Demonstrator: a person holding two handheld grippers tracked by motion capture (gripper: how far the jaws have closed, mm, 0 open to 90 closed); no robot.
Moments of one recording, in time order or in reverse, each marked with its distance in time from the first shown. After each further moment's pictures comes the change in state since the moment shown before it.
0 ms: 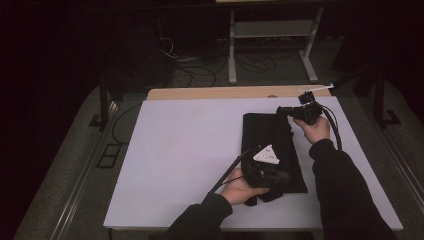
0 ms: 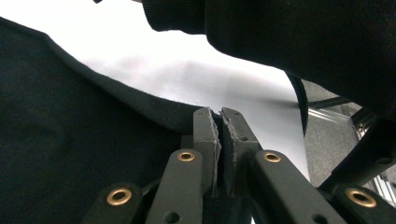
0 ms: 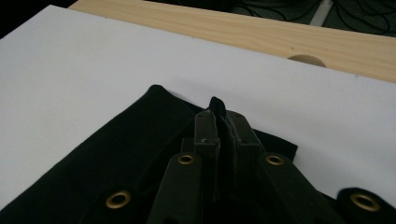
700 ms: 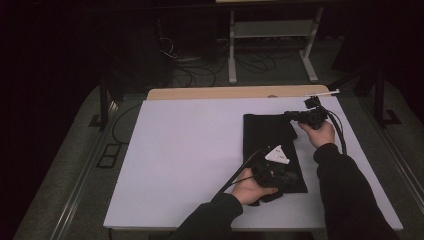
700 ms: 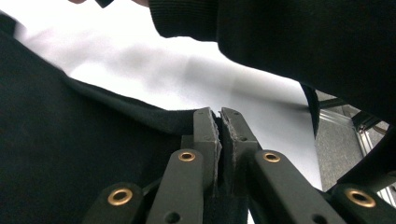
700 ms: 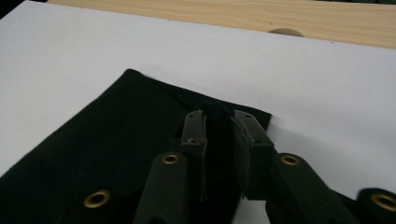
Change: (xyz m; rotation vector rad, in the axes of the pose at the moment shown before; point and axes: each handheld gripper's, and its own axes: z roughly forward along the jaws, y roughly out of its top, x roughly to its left) left arm 0.003 0.005 0.027 0.026 0.004 -0.014; right arm -0.019 -0.018 -0.003 0.017 -0.027 0.064
